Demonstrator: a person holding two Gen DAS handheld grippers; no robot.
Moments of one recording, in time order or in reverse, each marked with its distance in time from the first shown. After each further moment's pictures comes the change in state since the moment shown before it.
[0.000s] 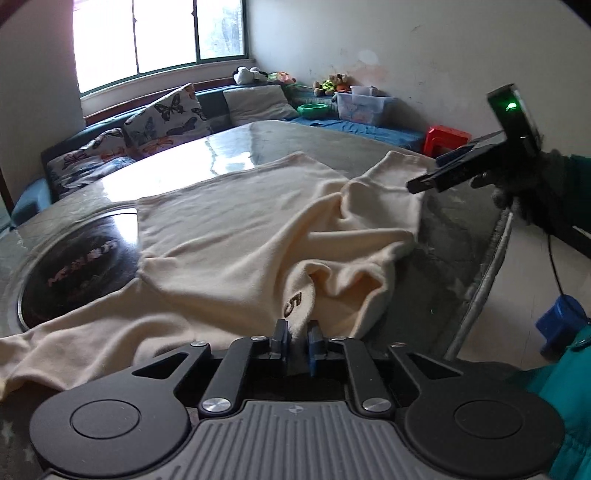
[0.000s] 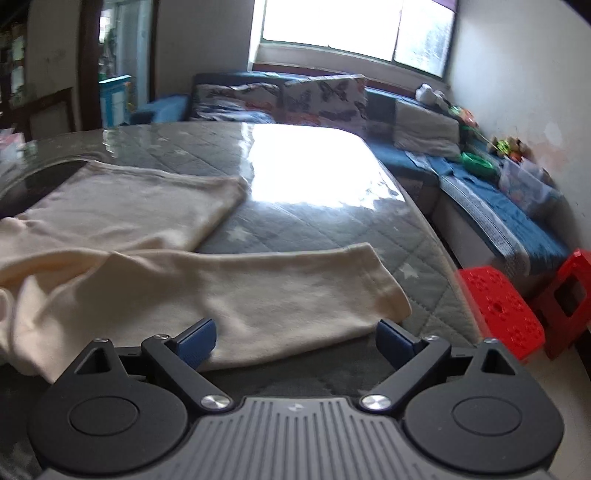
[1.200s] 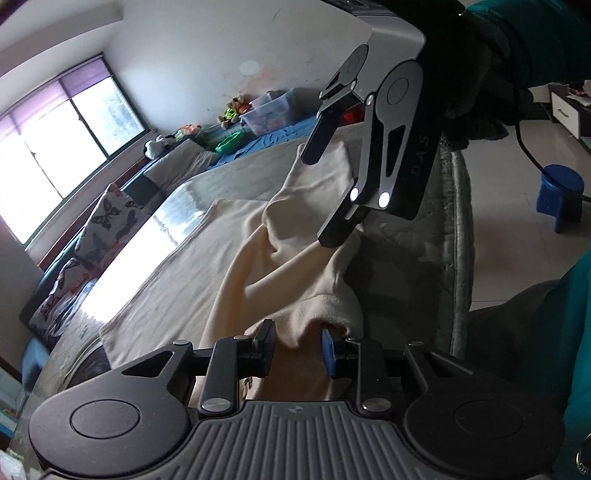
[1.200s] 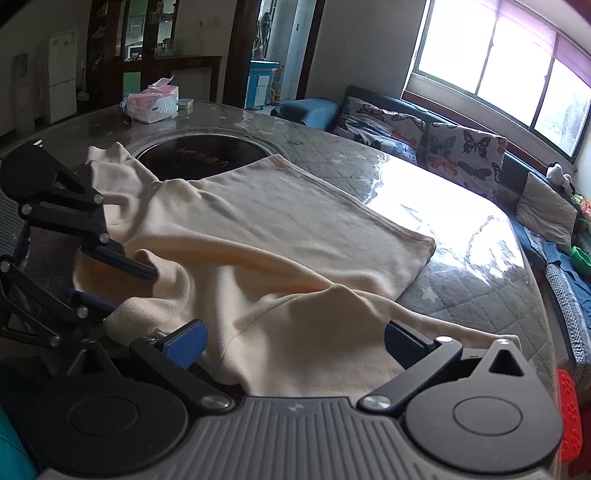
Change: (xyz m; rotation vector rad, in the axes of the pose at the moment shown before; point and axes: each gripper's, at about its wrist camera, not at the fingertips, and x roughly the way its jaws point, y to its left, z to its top) left arm 0.046 -0.054 0.005 0.541 -0.082 -0.021; right arm -0.044 0.100 0.013 -0.340 -0.034 0.304
